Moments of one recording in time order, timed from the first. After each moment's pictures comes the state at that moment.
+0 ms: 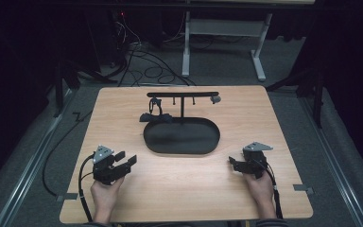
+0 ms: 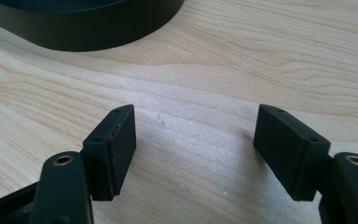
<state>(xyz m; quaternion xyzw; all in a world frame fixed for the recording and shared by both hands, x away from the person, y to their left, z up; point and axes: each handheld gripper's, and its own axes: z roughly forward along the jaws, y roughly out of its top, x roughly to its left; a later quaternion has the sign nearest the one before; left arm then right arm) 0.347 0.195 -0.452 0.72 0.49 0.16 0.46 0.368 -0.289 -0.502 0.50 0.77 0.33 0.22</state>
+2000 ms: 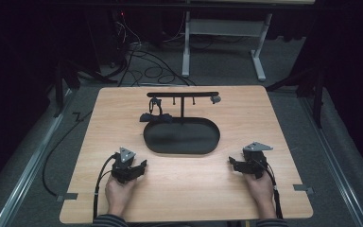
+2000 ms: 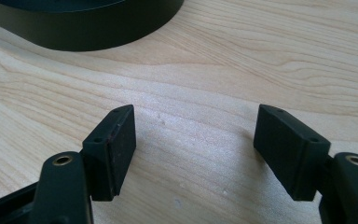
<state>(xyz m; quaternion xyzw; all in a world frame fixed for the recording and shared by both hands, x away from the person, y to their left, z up) 0.373 0.157 -0.507 0.78 0.48 0.21 0.36 0.368 -0.289 -0.502 0.50 0.77 0.33 0.22</state>
